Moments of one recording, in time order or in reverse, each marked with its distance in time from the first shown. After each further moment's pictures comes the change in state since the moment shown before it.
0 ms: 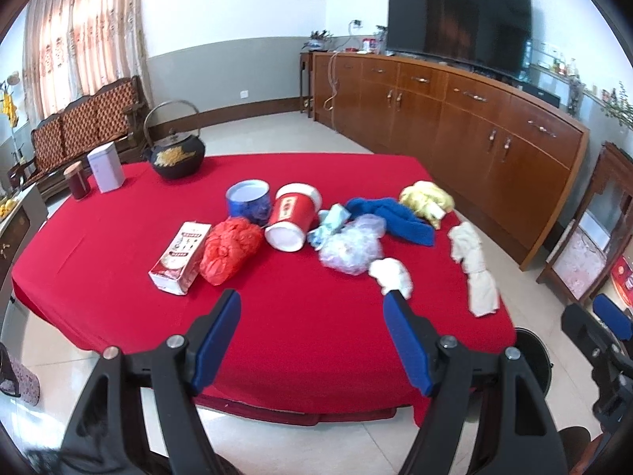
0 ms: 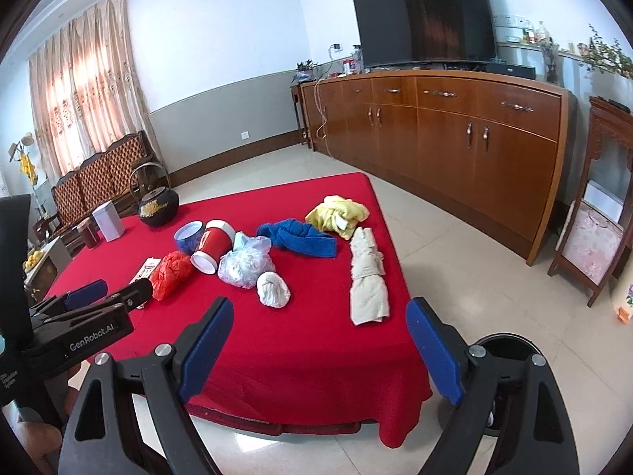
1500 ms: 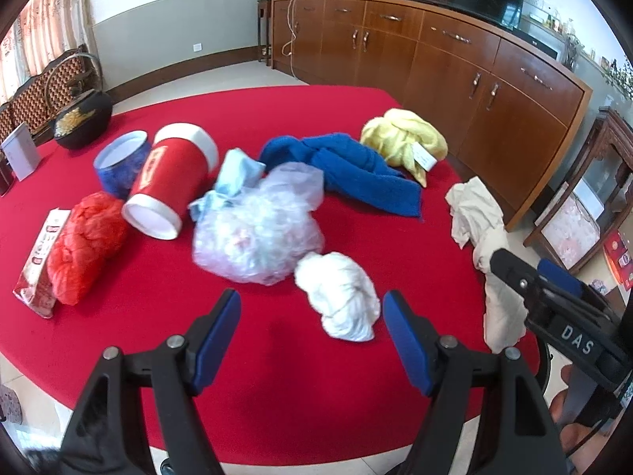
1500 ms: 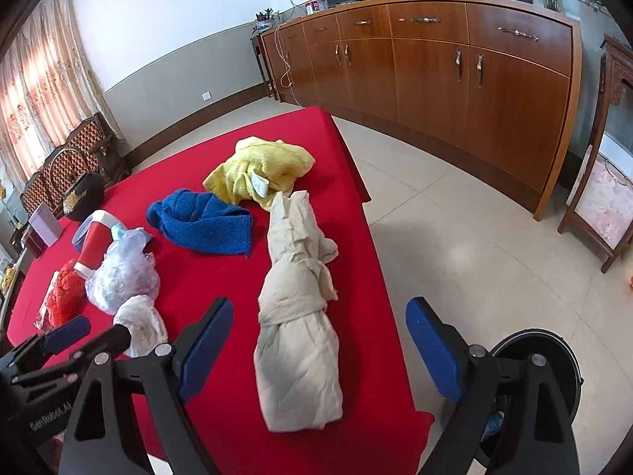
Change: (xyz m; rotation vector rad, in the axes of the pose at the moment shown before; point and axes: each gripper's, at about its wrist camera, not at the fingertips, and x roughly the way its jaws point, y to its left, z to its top) left arm 0.138 -0.079 0.008 0.069 0.199 -0.125; right arm 0.201 -0.082 0.011 0.102 0.193 -0.060
